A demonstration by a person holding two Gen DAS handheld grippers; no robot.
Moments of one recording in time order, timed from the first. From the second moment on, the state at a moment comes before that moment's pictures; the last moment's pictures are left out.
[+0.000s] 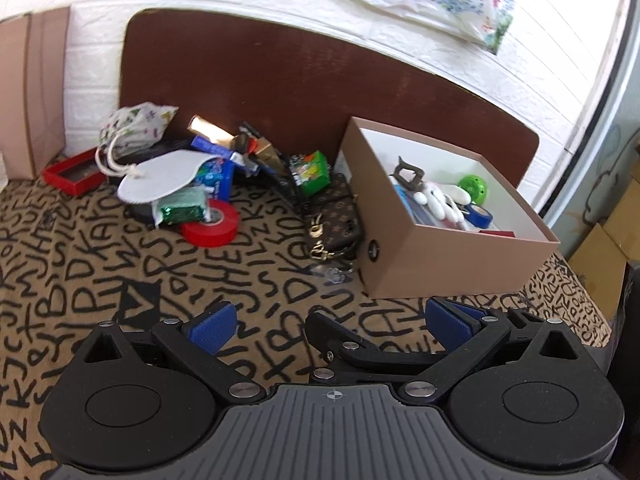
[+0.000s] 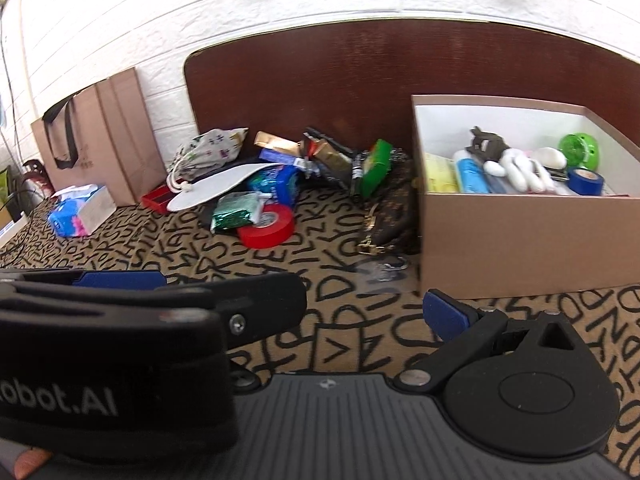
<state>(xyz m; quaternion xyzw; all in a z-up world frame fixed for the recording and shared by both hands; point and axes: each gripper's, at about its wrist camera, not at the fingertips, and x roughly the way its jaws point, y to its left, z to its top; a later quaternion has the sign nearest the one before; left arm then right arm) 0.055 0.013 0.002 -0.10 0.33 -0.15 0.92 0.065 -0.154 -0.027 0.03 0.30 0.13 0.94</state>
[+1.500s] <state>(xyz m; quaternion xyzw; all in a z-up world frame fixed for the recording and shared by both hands) 0.242 0.131 -0.073 -0.16 0.34 -0.11 0.92 0.218 -0.051 -0.088 -0.03 0.28 0.27 0.92</state>
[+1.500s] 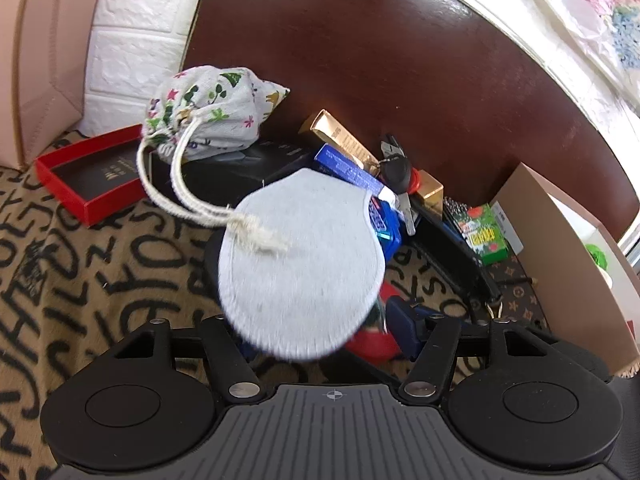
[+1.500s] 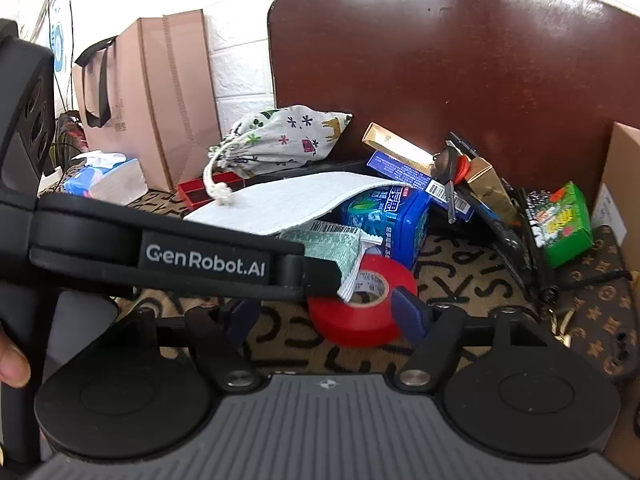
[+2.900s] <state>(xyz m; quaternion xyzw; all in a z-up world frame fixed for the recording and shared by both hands) 0.086 0.042 -0.084 -0.11 0.42 -0.21 0.88 0.075 -0.135 -0.098 0.01 0.34 0.25 0.91</state>
